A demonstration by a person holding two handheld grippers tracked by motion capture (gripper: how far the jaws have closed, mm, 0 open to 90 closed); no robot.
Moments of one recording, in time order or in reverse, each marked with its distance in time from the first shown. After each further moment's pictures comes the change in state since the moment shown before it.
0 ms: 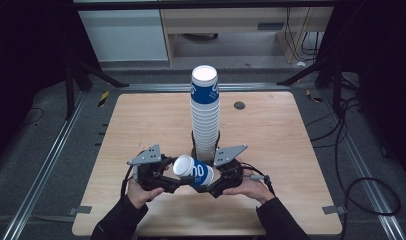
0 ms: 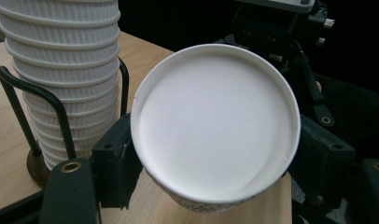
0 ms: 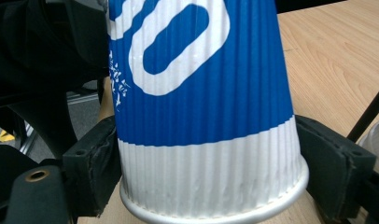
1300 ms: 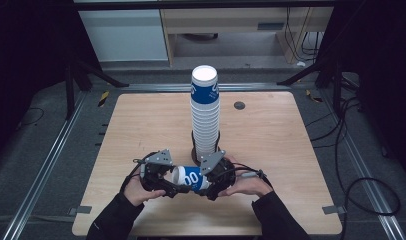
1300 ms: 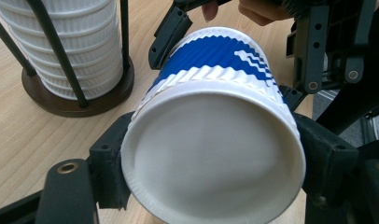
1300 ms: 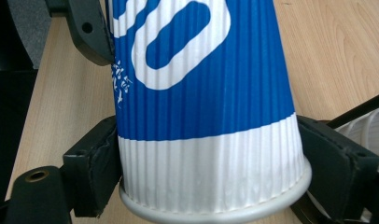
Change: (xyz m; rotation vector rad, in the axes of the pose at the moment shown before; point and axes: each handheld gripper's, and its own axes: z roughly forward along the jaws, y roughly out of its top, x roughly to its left) left arm 0.012 -0.010 0.012 0.339 0.011 0.005; right arm 0.005 0.009 0.023 0.322 -0.089 -0.223
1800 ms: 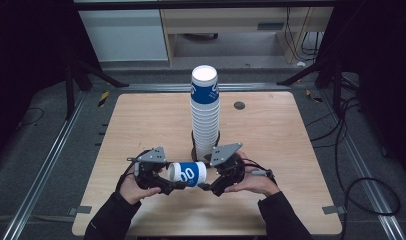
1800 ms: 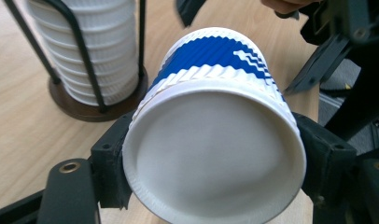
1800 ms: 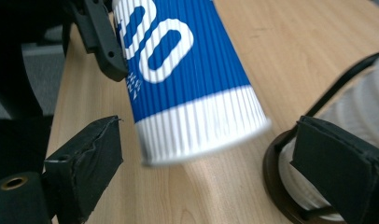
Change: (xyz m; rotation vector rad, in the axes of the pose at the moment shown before) left arm 0.006 -0.002 -0.016 -0.067 0.040 0.002; right arm -0.007 -0.004 -0.035 -0.164 -0.034 0.120
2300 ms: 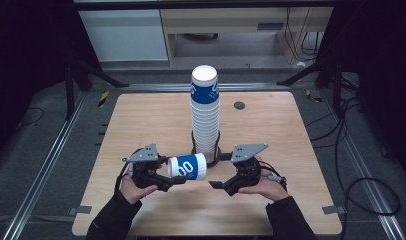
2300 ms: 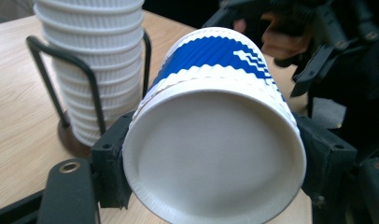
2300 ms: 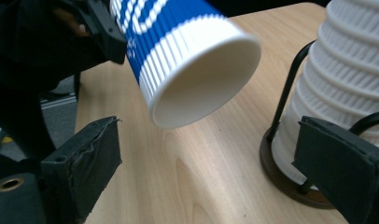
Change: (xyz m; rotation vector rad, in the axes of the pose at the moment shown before) left arm -0.001 -0.001 -0.006 -0.193 -0.058 0.010; right arm -0.001 -0.026 -0.030 -0.145 -0.004 0.151
